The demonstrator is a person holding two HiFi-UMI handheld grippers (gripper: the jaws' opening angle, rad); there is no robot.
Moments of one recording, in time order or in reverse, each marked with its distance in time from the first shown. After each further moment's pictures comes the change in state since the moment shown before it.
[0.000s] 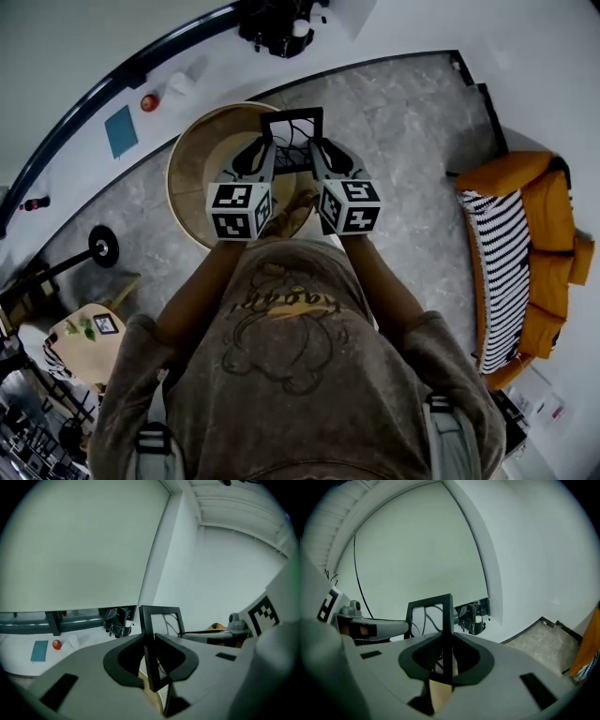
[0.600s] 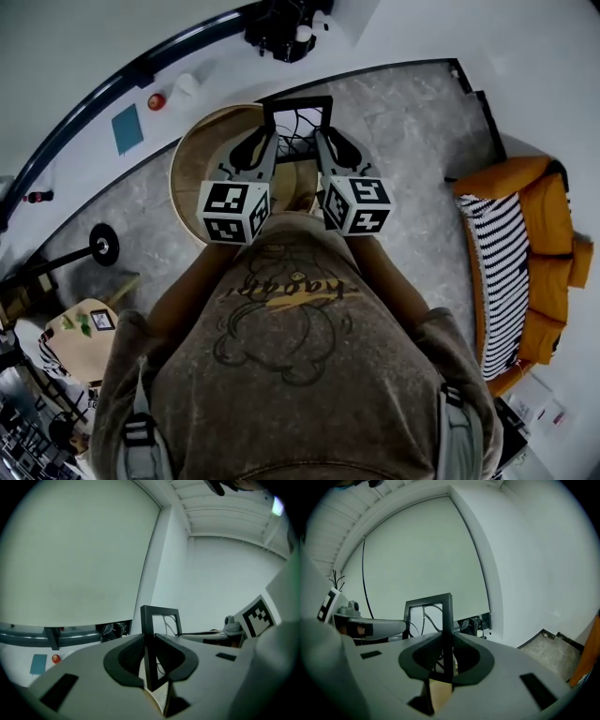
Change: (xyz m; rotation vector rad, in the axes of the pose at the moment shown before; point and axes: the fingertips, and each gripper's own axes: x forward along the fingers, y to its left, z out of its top) left arm -0.049 -0.031 0.053 0.068 -0.149 -0.029; right arm -0.047 0.020 0.050 -0.051 -0.138 0.010
